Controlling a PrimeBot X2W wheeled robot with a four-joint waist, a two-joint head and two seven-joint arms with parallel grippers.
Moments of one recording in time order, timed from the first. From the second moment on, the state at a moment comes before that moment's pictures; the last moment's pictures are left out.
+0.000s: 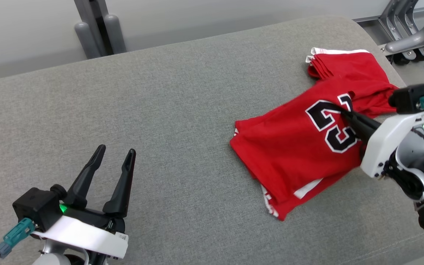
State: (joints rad) left arm -0.07 0.42 -0.39 -0.20 -0.69 0.13 -0.14; right arm -0.58 -0.42 0.43 0.40 0.68 0.13 0.30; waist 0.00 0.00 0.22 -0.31
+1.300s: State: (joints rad) left arm -0.11 0.45 -0.40 -0.22 -0.66 0.16 -0.13; right arm -0.96 -0.49 0.17 0.86 0.30 0.13 0.19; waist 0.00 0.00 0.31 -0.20
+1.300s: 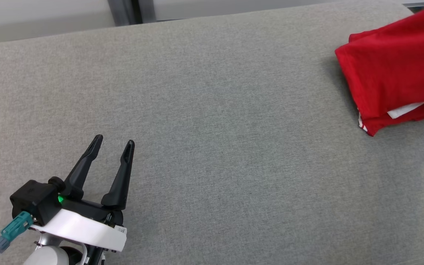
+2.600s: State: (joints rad) left arm -0.13 0.47 -0.42 -0.23 -0.65 0.17 -0.12; right arm -1.02 -0.35 -0.22 1.08 -0.42 0.13 0.01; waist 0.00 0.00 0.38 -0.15
